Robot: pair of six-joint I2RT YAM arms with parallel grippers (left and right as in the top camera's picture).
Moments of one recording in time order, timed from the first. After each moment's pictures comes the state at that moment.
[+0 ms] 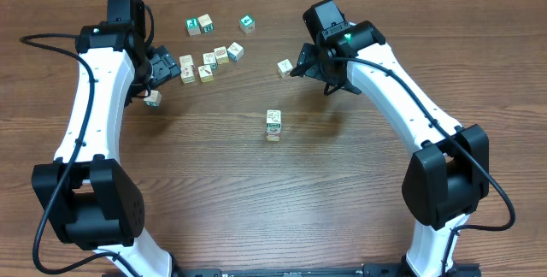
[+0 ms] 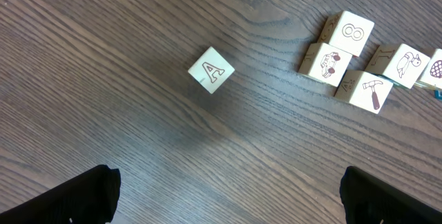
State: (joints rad) left arm 0.05 1.86 1.66 -1.12 -0.14 -0.57; right arm 0.43 2.01 1.77 -1.03 0.17 0.73
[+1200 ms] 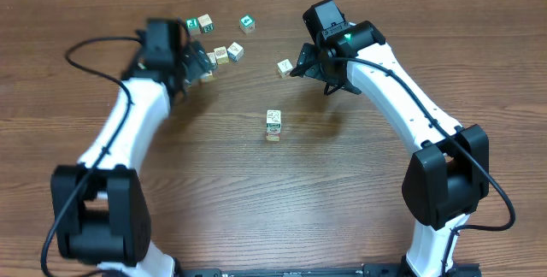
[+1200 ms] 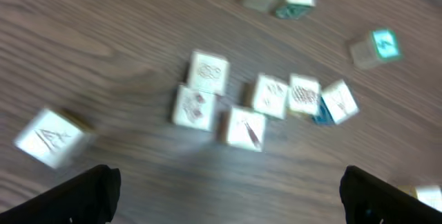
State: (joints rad) left arm -0.10 1.74 1.23 -0.40 -0.13 -0.57; right arm 0.43 2.01 1.77 -1.03 0.17 0.73
